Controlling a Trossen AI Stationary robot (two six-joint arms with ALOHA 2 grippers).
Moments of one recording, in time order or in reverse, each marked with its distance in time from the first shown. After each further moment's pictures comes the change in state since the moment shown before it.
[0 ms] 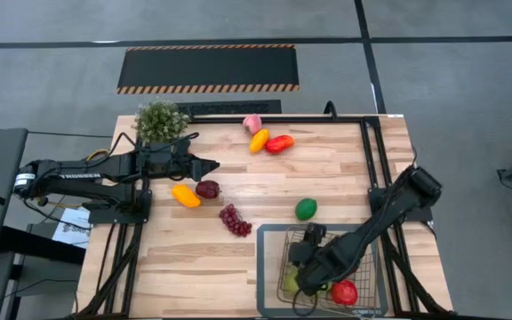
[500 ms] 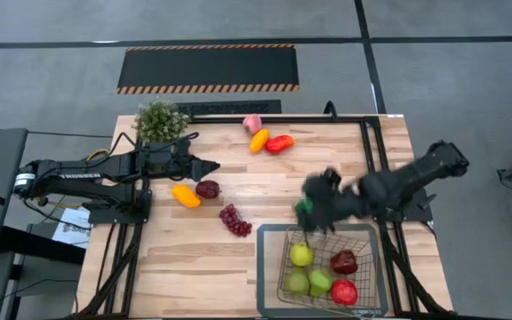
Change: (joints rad) left arm 0.000 0.000 0.000 0.005 0.025 -0.020; right arm -0.253 -0.376 0.002 -0.028 0.247 -0.021
